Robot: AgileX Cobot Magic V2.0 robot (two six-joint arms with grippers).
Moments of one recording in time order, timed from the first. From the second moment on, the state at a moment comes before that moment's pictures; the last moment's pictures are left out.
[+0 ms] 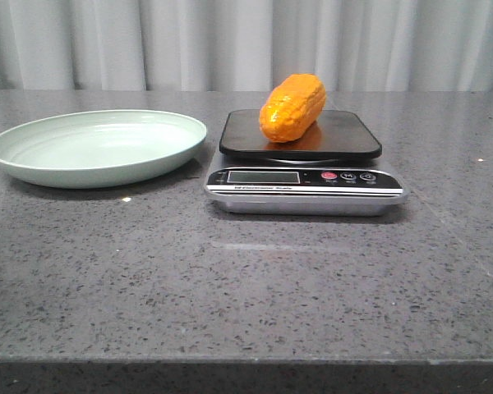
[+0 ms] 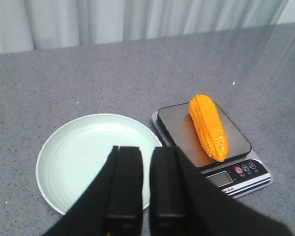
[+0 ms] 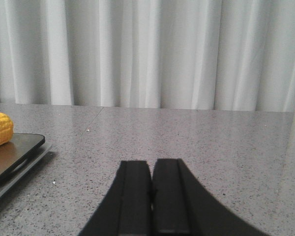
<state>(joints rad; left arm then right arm) -0.46 0.69 -0.93 0.12 0.63 -0.26 -0.02 -0.01 0.03 -0.01 -0.08 0.05</state>
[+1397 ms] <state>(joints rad) -0.46 0.10 -0.46 0.23 0.45 -0.26 -0.02 -0.01 -0.03 -0.01 -0.14 0.05</state>
